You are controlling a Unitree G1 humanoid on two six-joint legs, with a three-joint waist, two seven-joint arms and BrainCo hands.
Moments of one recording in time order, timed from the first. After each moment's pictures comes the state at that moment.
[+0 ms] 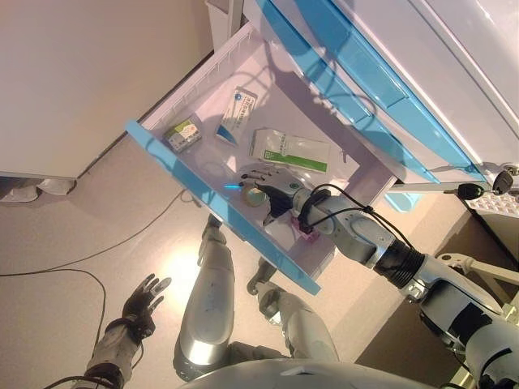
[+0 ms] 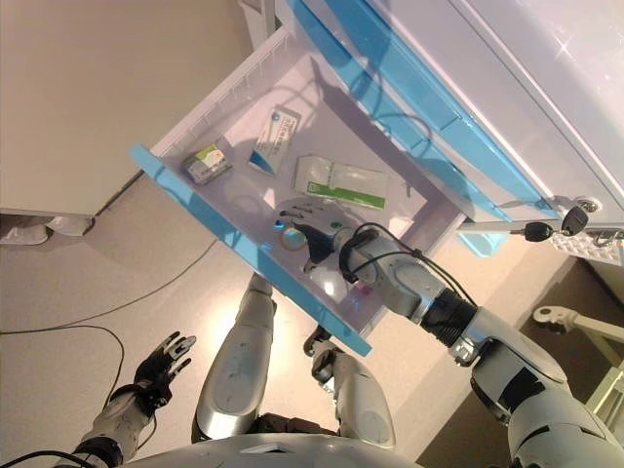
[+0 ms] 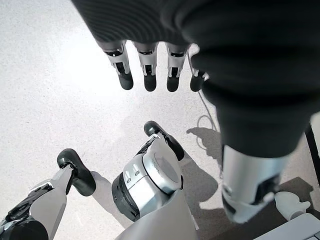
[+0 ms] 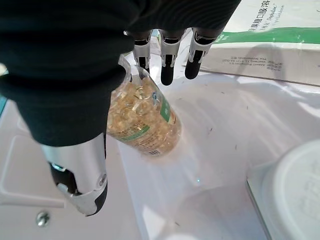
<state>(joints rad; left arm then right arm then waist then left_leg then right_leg) -0.01 0.43 -0.12 1.05 -0.78 -0.20 -0.24 -0.68 -0.52 0.84 0.13 -0.58 0.06 0.12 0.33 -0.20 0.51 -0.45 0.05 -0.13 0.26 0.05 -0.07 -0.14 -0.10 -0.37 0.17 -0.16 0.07</state>
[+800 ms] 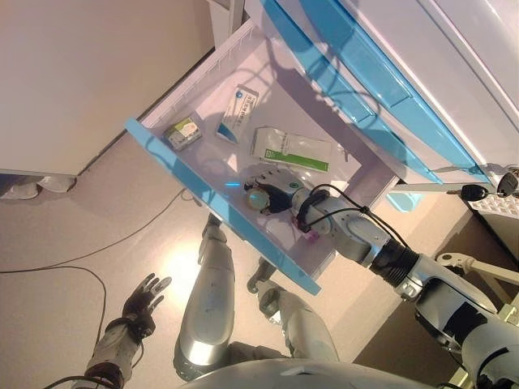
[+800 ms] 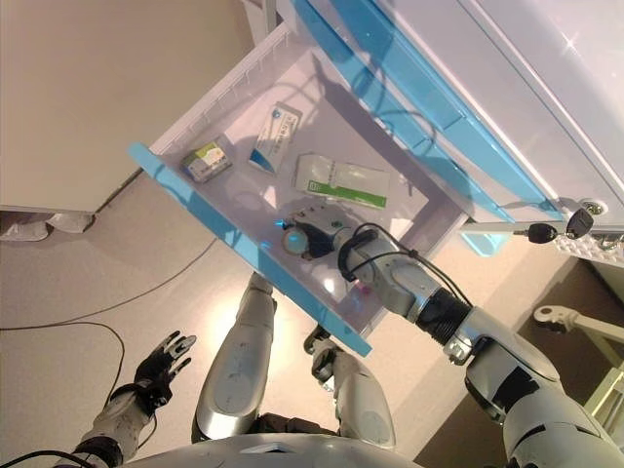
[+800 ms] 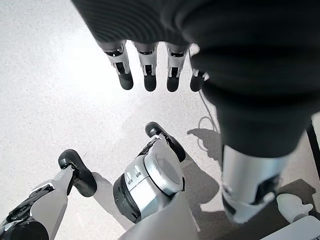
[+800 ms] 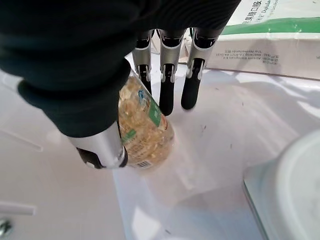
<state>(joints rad) -0.01 0.43 -0.12 1.04 -0.78 -0.20 -0.24 -0.69 -0.49 0.85 0.19 -0.60 0.06 0.07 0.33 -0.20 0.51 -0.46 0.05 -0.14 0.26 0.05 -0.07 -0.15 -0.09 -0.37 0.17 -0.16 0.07</state>
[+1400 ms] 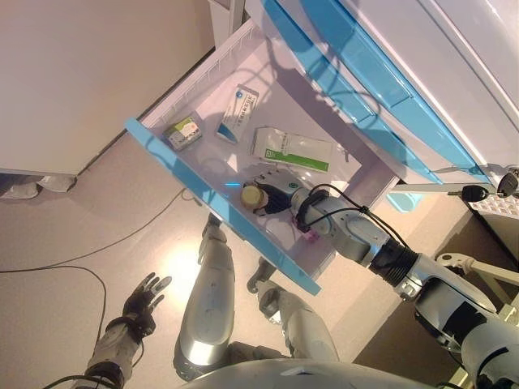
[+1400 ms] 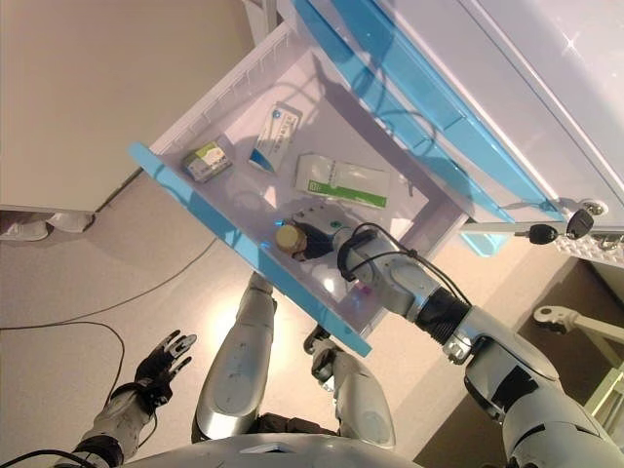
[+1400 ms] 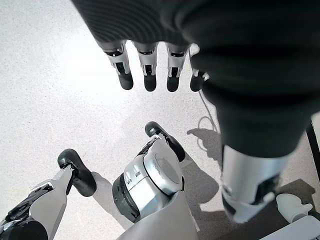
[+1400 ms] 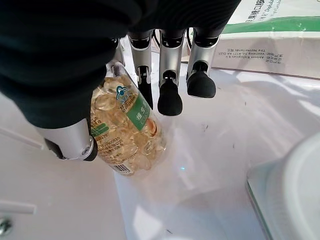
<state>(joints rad) -0.01 0.43 -0.12 1.04 -0.78 -0.20 -0.24 -0.69 -0.49 0.85 0.19 -0.60 0.05 0.07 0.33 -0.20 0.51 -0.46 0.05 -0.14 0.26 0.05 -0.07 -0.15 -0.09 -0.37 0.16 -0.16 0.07</state>
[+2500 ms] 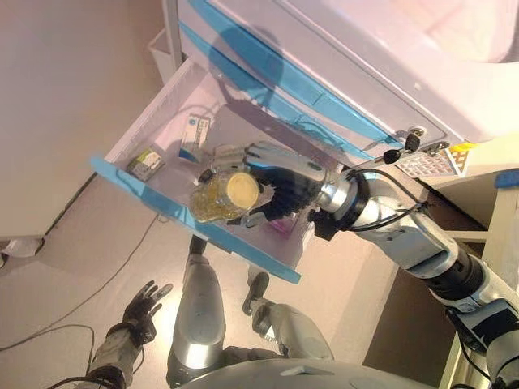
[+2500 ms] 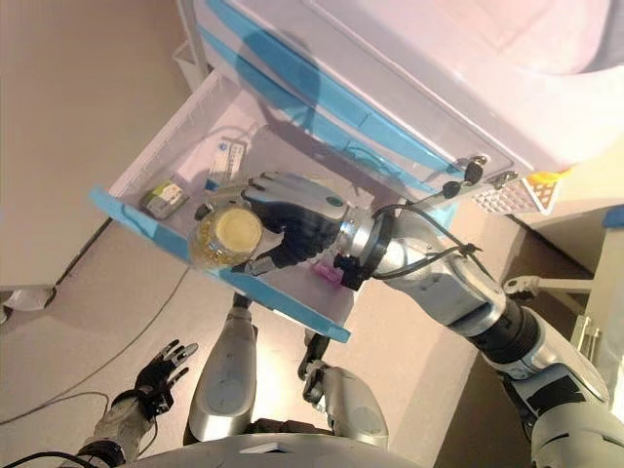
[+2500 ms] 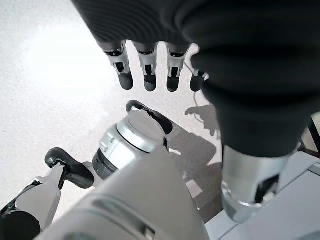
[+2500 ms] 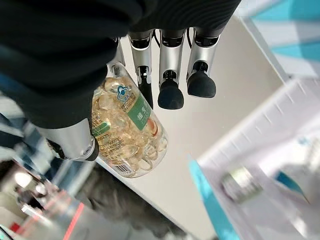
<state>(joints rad) 0.00 0.40 -0.09 1.09 -0.70 -0.20 -0.20 -0.64 -0.69 0.51 -0.56 -0.01 -0.08 0.27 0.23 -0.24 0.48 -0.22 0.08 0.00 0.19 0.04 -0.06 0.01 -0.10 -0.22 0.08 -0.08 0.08</state>
